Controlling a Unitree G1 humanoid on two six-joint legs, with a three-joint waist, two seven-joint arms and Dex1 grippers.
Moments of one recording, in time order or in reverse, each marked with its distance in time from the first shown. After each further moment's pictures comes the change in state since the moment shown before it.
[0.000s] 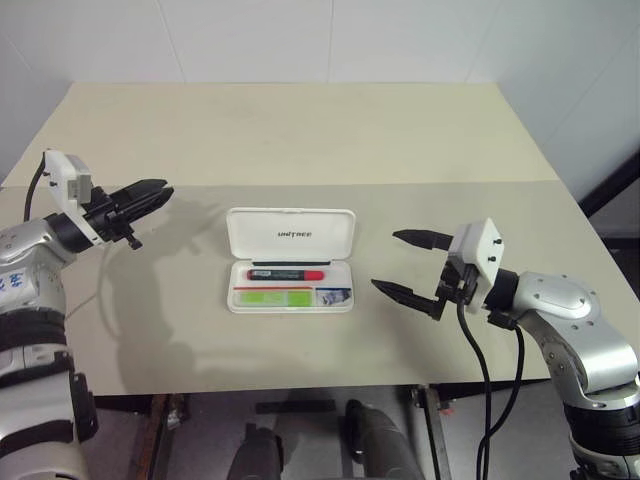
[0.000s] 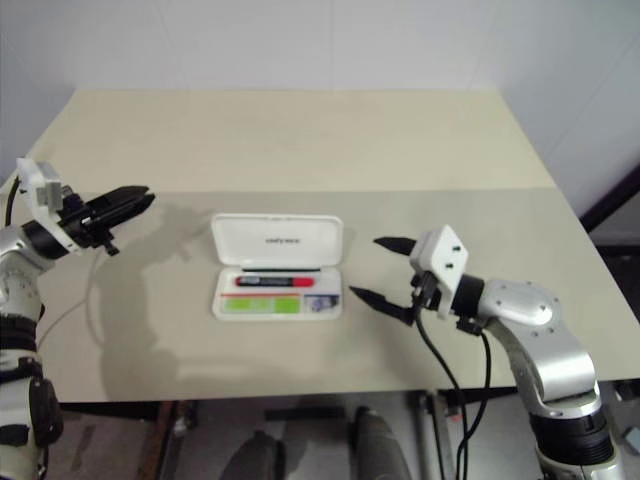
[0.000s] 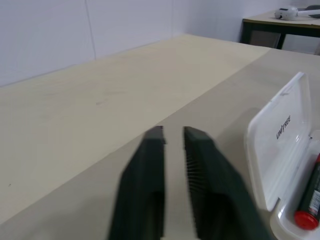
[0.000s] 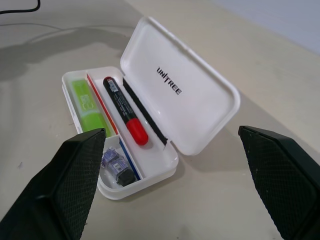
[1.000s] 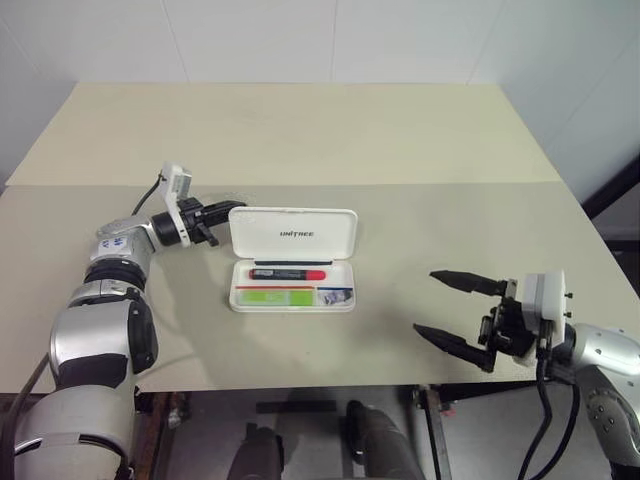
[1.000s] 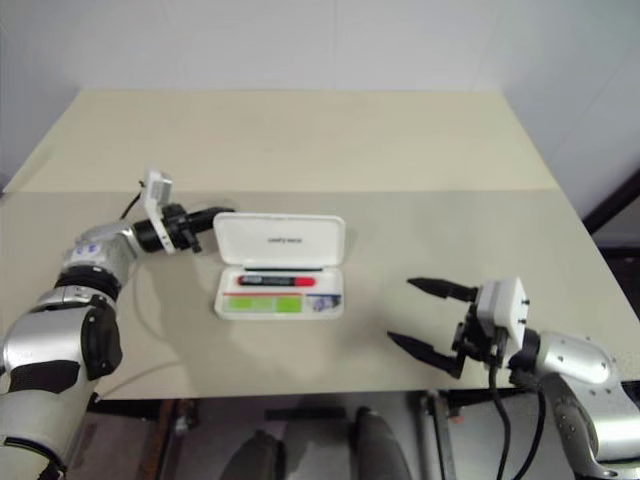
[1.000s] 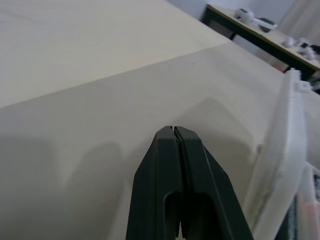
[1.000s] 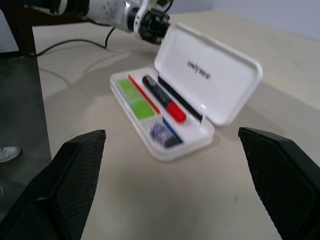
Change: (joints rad) left arm -0.318 -0.225 -0.082 0.500 0.200 0.063 -0.058; right arm 0.356 -0.046 -0.187 0.044 0.191 -0.221 0.203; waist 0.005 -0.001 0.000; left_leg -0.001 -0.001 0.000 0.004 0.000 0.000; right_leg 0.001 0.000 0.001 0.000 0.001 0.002
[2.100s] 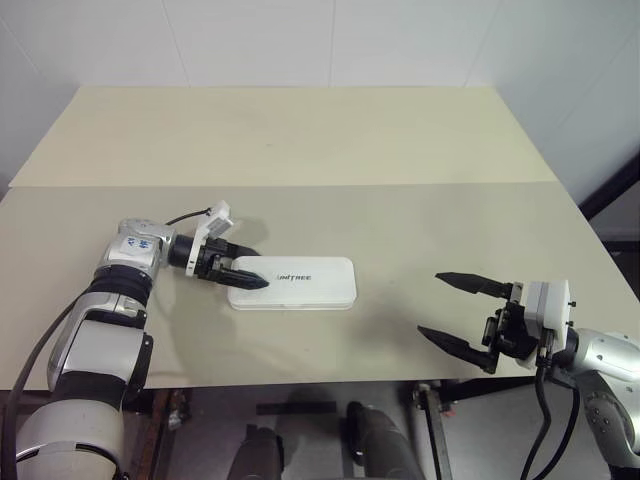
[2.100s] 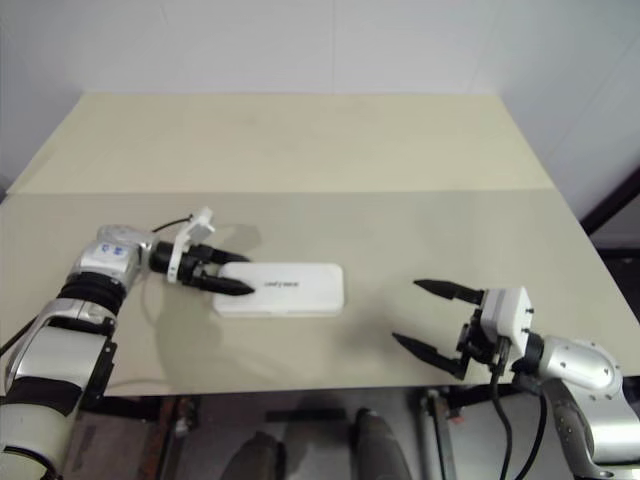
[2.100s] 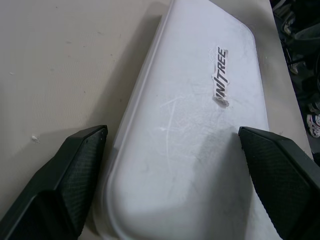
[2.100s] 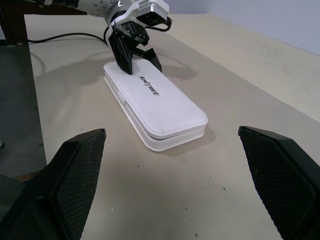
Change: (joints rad) left arm 0.112 0.056 -0.426 -0.308 0.056 0.189 -0.280; right arm -0.004 0.005 0.024 0.040 -0.043 -0.103 -0.008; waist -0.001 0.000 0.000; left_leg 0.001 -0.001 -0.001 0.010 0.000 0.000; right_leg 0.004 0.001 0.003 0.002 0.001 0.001
